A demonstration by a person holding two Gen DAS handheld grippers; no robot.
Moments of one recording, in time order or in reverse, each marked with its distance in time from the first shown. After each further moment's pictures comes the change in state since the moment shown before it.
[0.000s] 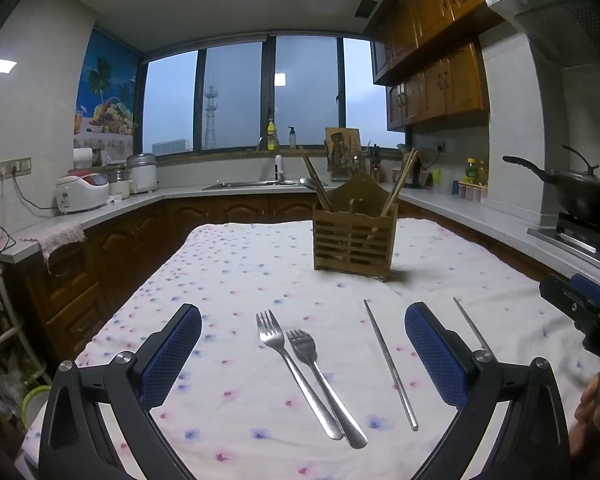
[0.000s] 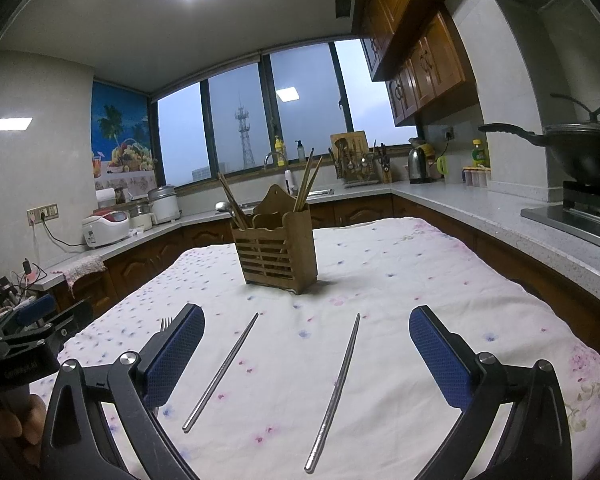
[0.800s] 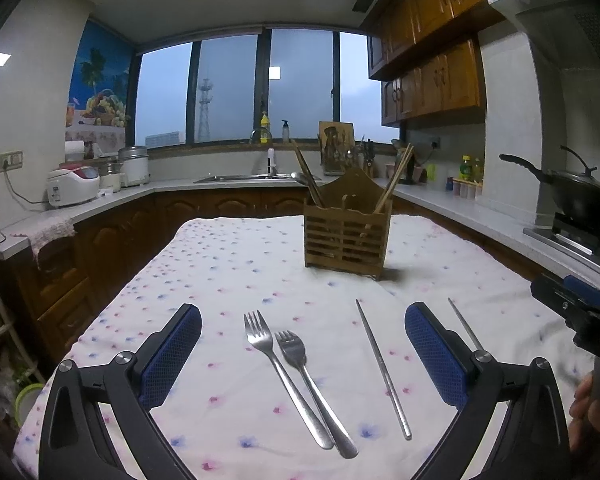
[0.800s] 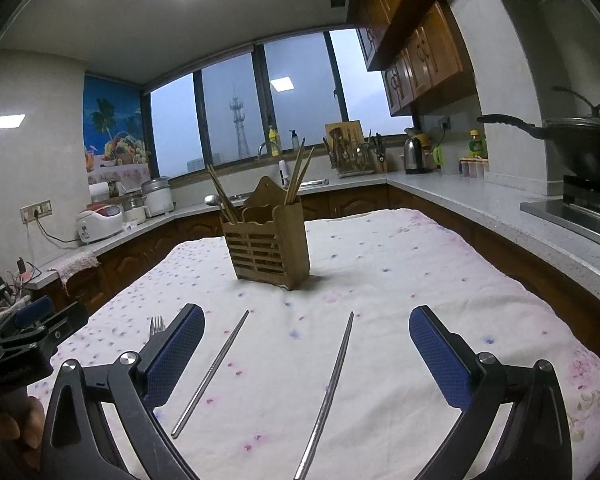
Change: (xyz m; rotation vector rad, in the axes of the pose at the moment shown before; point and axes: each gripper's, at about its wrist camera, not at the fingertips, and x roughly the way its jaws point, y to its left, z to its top) left arm 0.011 -0.007 0.009 -0.012 0.028 -0.021; right arm 0.016 -0.010 0.008 0.013 0.047 -0.016
